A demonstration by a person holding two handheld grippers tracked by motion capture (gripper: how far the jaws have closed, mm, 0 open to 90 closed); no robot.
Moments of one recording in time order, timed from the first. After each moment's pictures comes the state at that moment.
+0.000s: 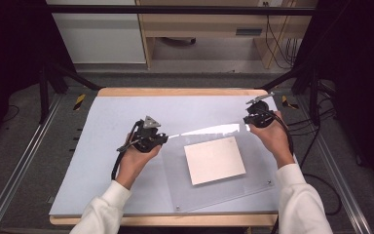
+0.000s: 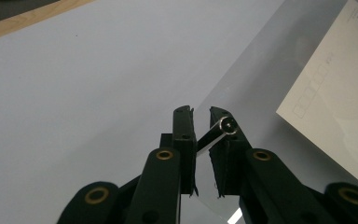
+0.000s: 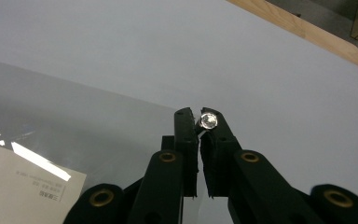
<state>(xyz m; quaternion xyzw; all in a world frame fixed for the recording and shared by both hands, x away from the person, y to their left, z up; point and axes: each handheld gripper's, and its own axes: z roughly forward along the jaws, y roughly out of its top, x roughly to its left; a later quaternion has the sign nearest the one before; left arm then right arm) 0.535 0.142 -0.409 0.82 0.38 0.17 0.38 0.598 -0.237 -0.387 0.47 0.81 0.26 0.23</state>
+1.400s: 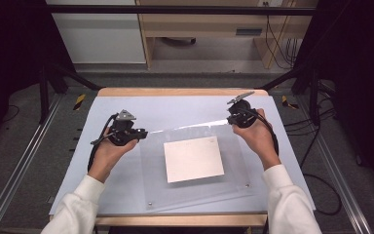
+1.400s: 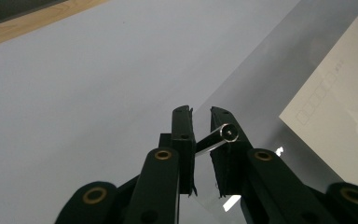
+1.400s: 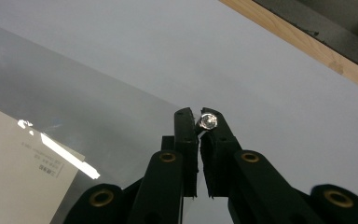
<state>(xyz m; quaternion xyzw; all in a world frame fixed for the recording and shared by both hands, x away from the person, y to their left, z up) 0.548 0.211 -0.393 0.83 0.38 0.16 0.38 0.586 -0.180 -0.369 0.43 0.83 0.26 0.23</state>
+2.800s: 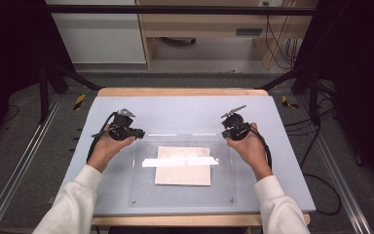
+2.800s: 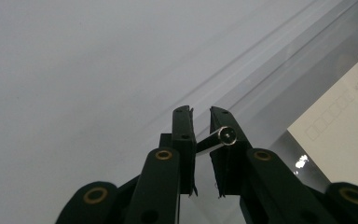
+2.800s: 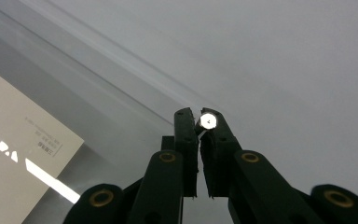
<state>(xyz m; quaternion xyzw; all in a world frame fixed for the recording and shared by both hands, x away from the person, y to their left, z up) 0.587 0.224 -0.425 0.84 0.40 0.11 0.34 0.574 -0.168 -0.415 0.45 0.84 0.25 0.18</state>
